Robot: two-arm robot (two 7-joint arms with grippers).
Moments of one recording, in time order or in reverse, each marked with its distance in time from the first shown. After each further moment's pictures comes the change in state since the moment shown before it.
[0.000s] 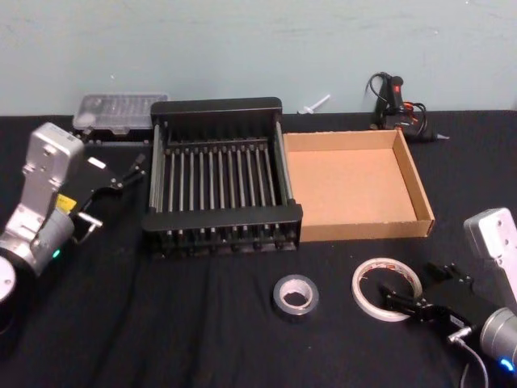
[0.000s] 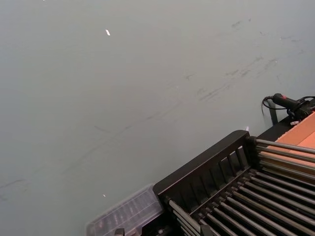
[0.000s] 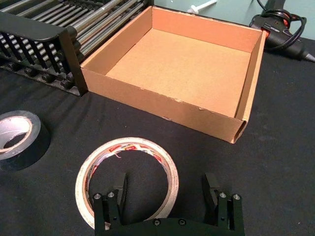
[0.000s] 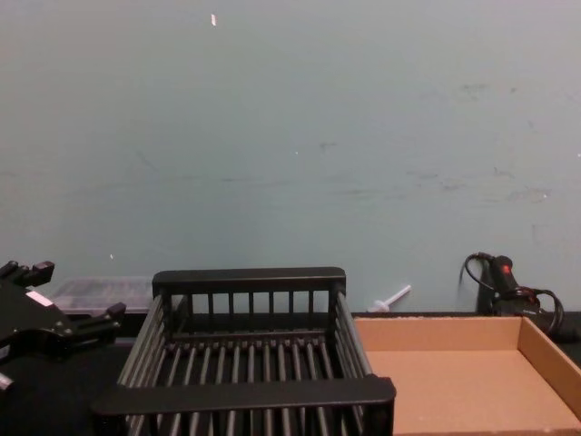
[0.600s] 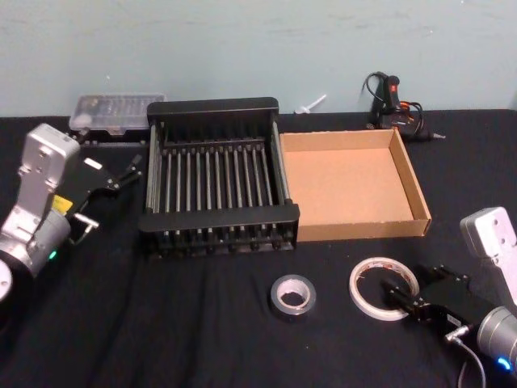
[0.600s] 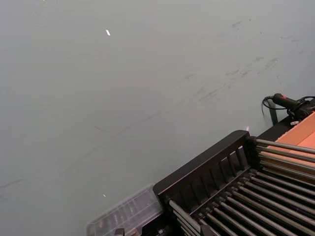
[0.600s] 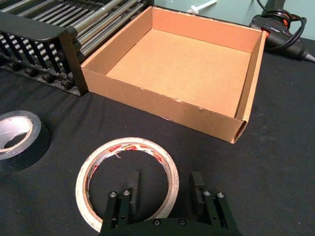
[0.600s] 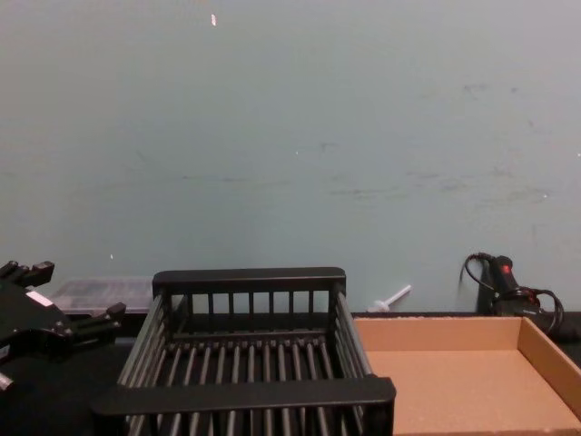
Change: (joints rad) left arm 0.000 0.000 0.000 0.000 0.000 0.000 0.000; right arm 0.000 0.002 -0.002 -0.001 0.002 -0.001 -0.002
